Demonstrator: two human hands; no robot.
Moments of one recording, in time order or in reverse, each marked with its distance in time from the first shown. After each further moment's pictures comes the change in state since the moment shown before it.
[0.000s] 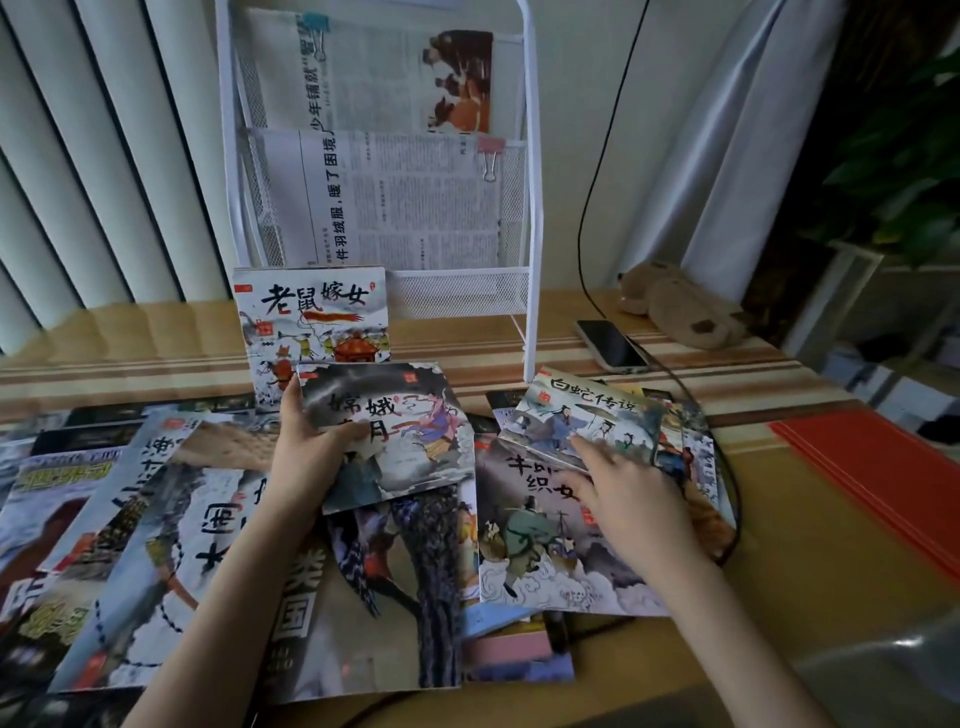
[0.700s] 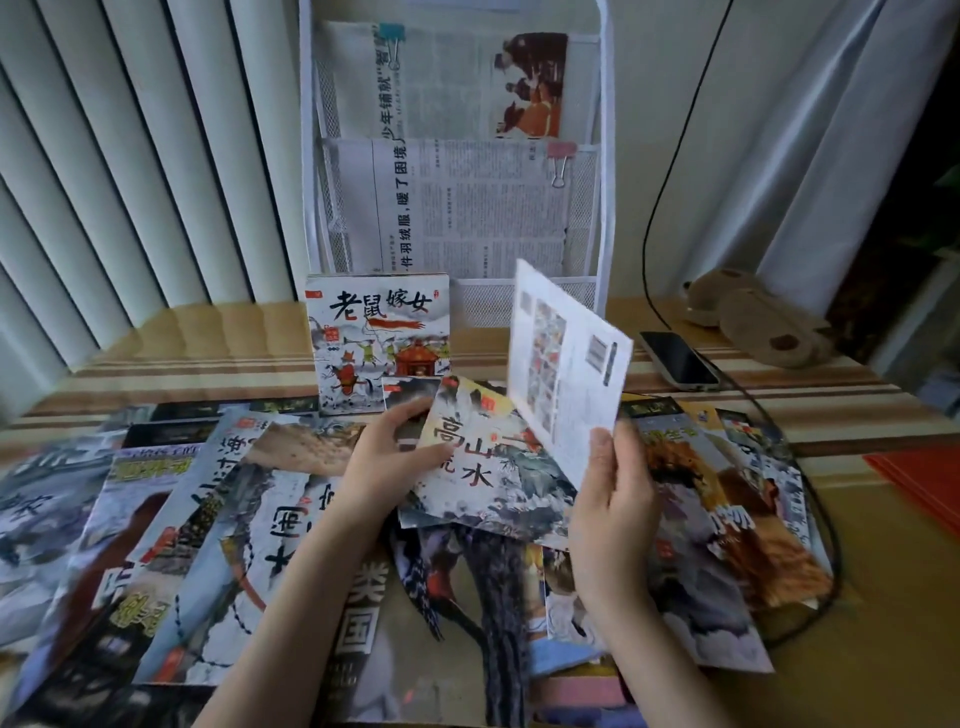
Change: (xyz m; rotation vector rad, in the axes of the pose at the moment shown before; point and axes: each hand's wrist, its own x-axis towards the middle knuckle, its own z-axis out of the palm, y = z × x) left_hand -0.012 0.015 0.001 0.022 -0.229 -0.056; right_hand 0.021 -0.105 -0.006 1.051 0.696 0.238
